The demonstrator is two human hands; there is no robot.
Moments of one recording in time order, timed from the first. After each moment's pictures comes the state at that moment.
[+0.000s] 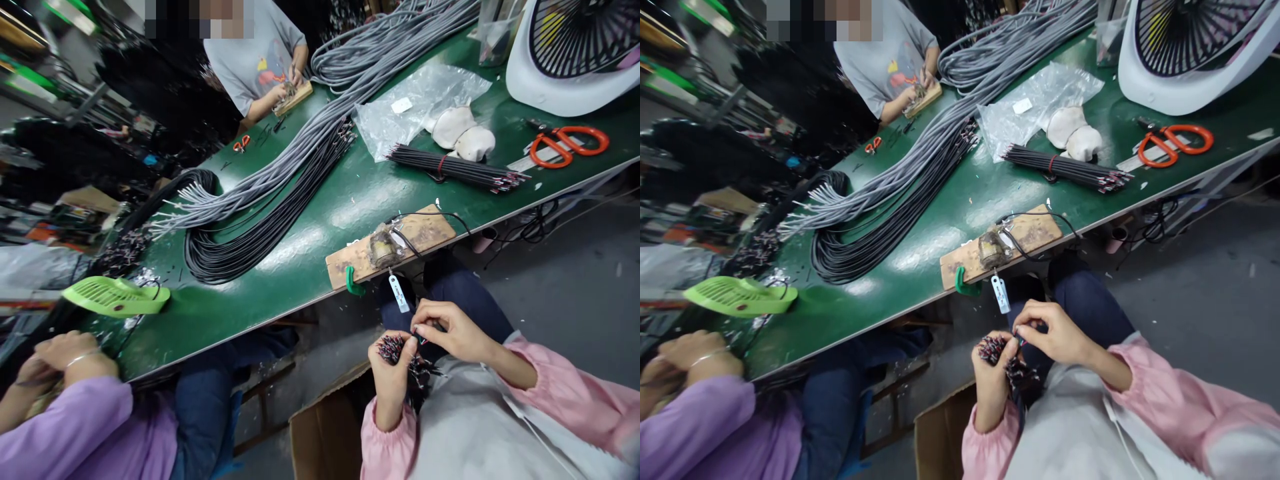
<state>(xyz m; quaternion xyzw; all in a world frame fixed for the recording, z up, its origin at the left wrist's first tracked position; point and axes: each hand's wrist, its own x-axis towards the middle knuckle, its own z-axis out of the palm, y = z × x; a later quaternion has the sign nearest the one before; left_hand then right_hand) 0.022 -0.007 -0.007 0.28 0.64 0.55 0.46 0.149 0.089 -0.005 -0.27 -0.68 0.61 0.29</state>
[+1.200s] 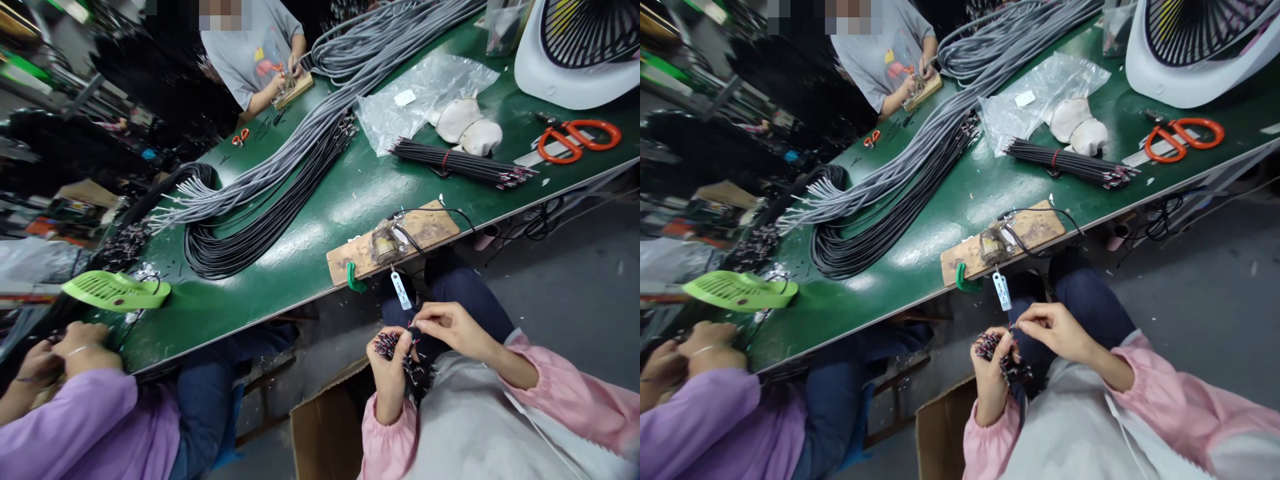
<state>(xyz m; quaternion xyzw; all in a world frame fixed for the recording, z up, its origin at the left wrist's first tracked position) 0.022 -0.008 -0.009 0.25 0.62 0.58 0.46 0.147 0.085 -0.019 -0.32 -0.60 0.69 0.26</state>
